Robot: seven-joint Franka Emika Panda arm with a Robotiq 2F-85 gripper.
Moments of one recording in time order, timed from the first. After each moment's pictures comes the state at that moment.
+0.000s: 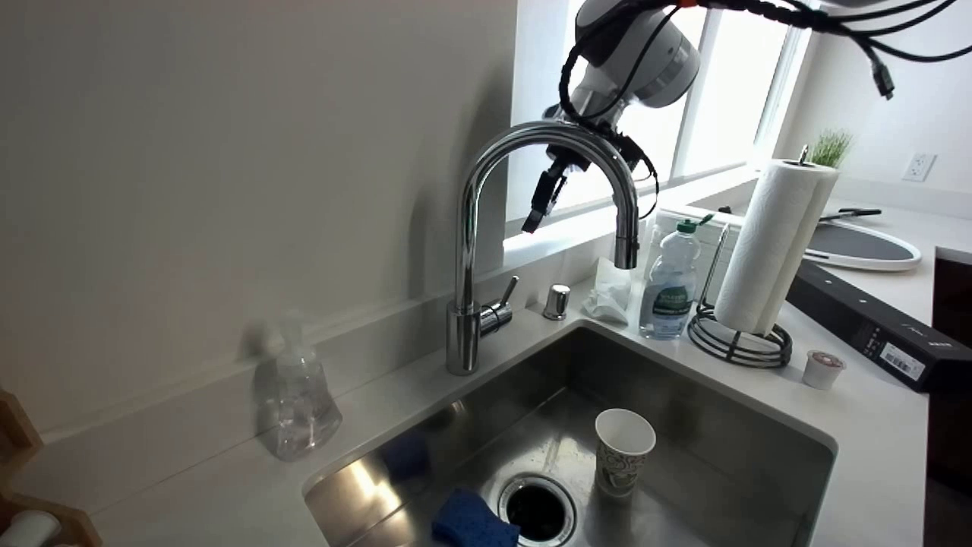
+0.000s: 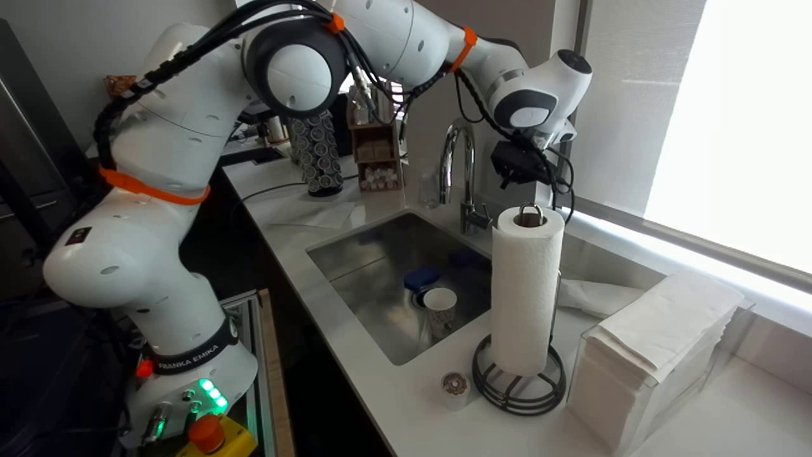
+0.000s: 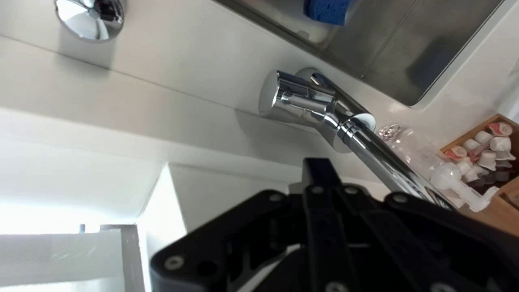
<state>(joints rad) -0.19 0.65 0.18 -1.36 0.44 1.99 -0.87</state>
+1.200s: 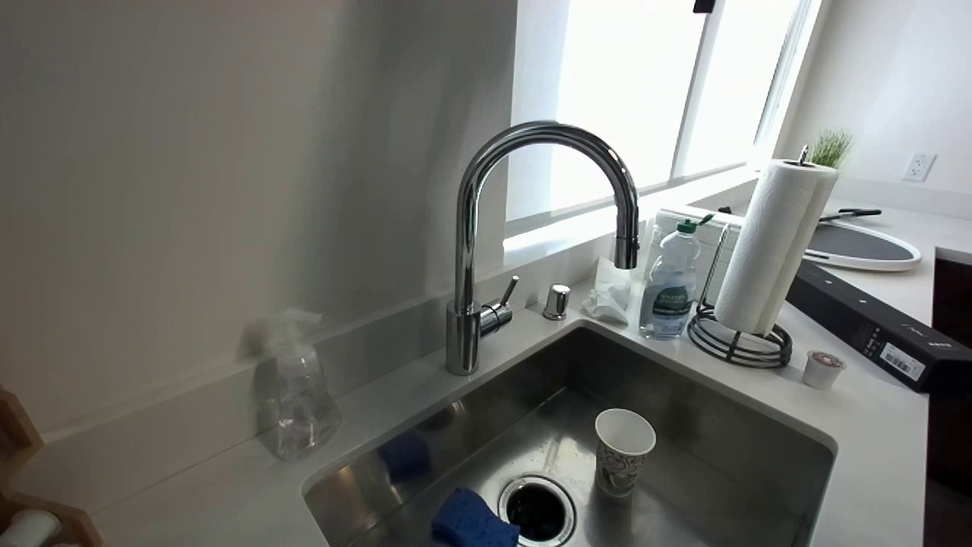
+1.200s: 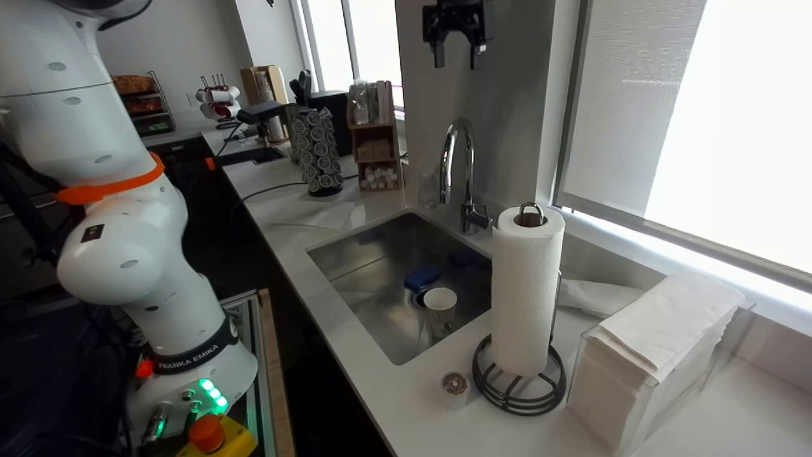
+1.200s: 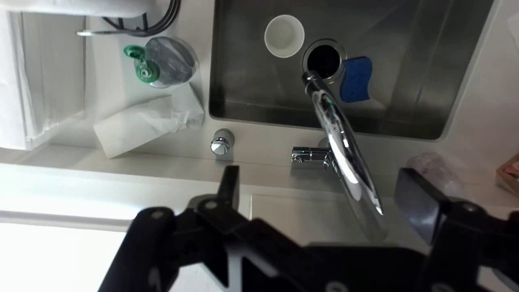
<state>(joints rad) -0.03 -0.02 0.07 -1.53 0.01 1.57 -0.21</state>
